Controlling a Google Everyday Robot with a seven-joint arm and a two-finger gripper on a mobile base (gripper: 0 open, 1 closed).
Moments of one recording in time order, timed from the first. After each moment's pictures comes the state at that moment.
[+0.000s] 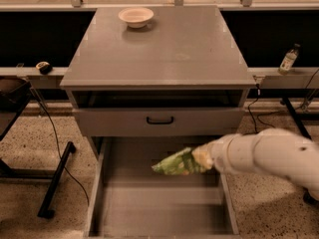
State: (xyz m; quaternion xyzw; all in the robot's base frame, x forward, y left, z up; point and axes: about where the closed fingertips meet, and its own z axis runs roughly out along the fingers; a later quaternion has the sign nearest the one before) arm 0.499 -0.131 0.703 -0.32 0.87 0.13 0.35
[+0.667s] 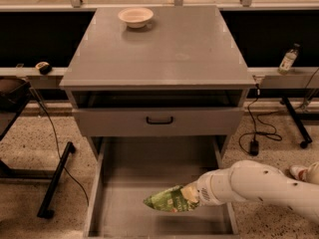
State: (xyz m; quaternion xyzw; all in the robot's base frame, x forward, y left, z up) arm 0.440 -0.099 0.565 -0.28 0.91 0.20 0.23
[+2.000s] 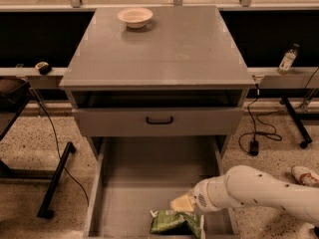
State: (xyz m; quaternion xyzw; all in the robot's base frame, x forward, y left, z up) arm 0.424 -0.087 0.532 -0.26 0.92 0.23 0.19
